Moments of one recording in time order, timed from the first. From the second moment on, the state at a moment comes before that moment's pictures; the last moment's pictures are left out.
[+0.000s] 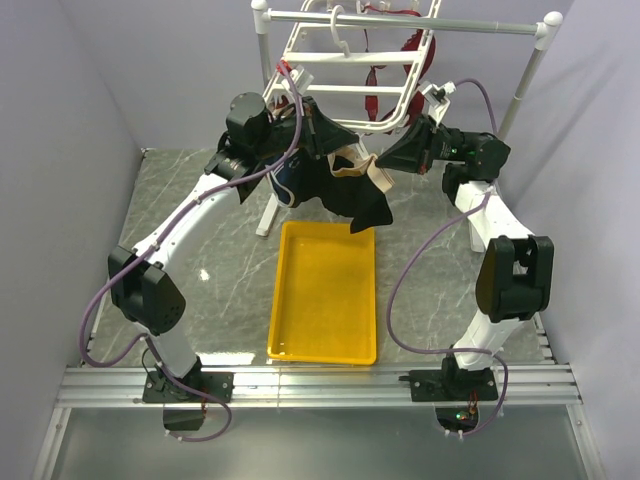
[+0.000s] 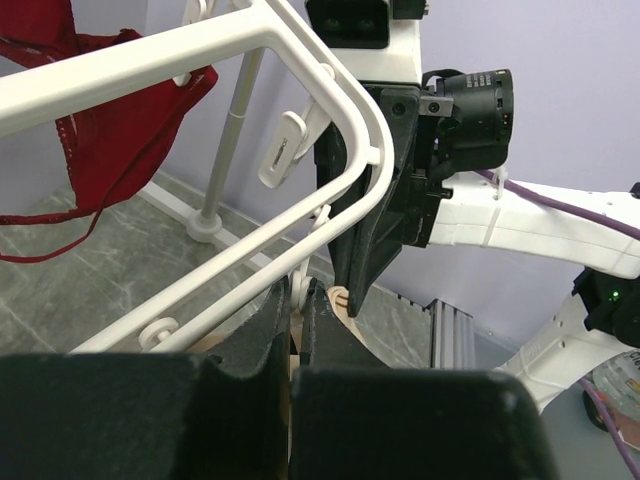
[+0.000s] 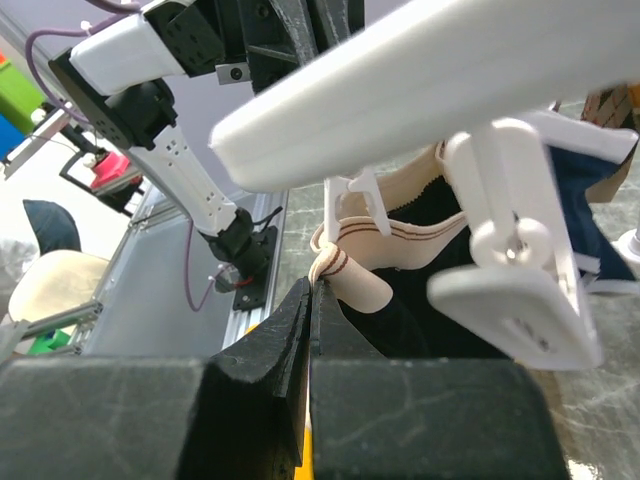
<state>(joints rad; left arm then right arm) -0.51 1.73 1.74 0.14 0.73 -0.50 0.04 1.74 1.40 1.30 -1.49 1.39</state>
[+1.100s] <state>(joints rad) -0.49 1.74 1.72 0.23 0.79 -0.51 0.06 1.77 1.40 1.30 -1.48 1.41</state>
